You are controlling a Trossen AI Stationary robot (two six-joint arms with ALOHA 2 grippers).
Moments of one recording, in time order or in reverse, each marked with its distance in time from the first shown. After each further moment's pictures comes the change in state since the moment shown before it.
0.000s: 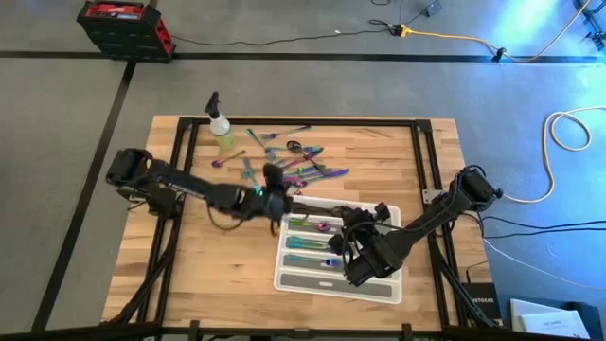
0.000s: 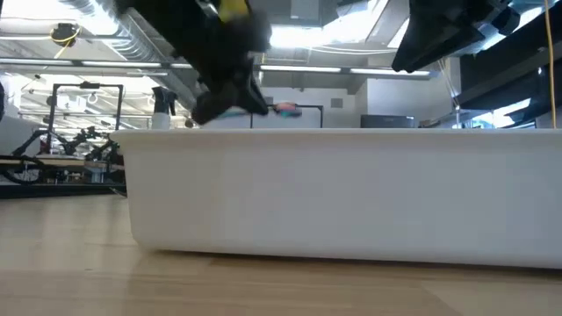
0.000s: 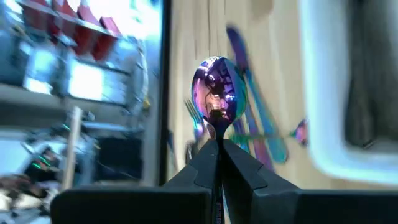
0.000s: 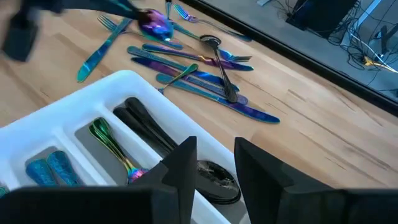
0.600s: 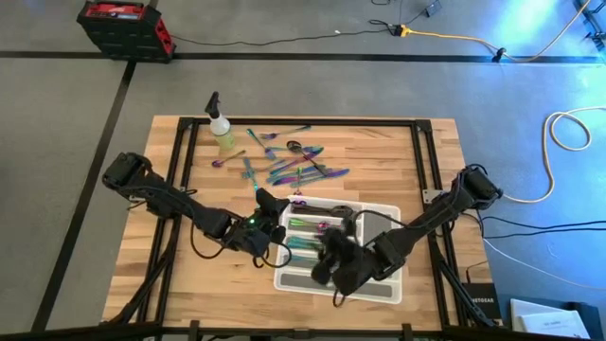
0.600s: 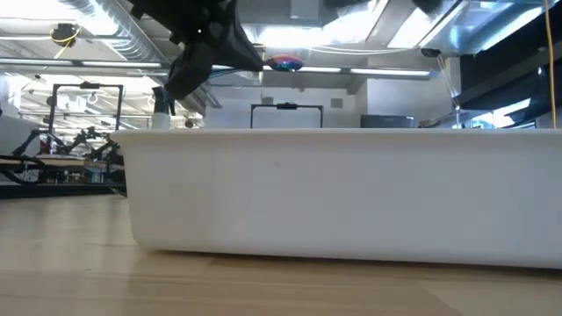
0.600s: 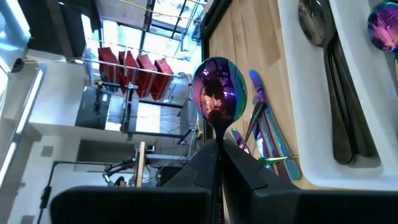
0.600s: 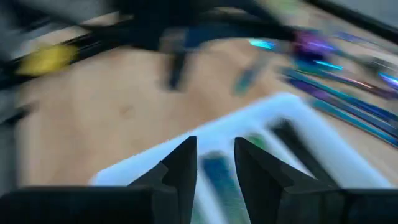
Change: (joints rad) left arm -0.229 0.000 -0.017 0.147 -0.282 0.190; right arm 0.000 -0.020 0.000 0.808 -0.205 -0.718
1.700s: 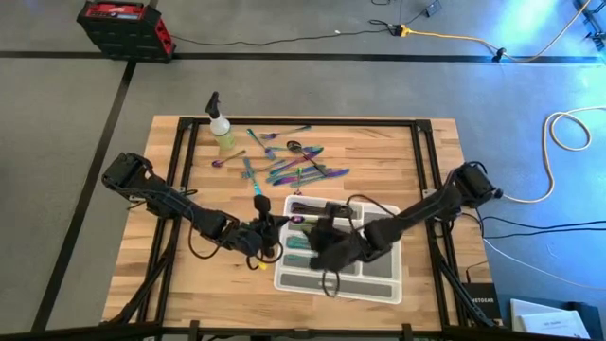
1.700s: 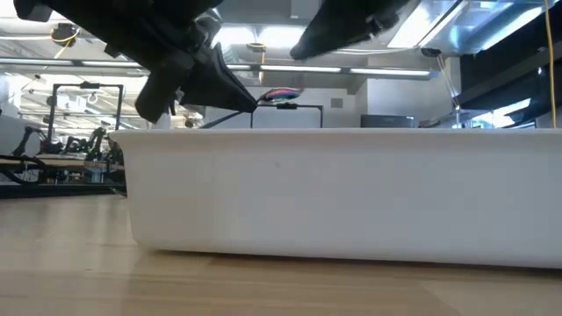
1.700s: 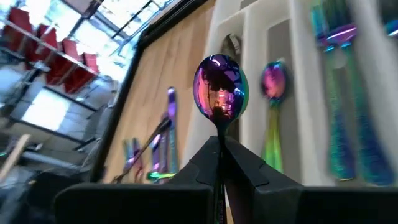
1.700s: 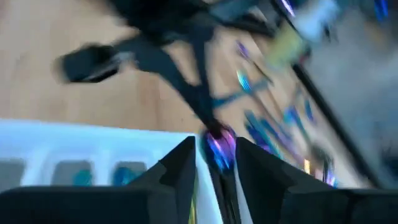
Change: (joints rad) left arm -0.012 0.000 -0.171 0.176 0.274 -0.436; right arm -0.126 -0.007 -0.158 0.228 0.023 -0.578
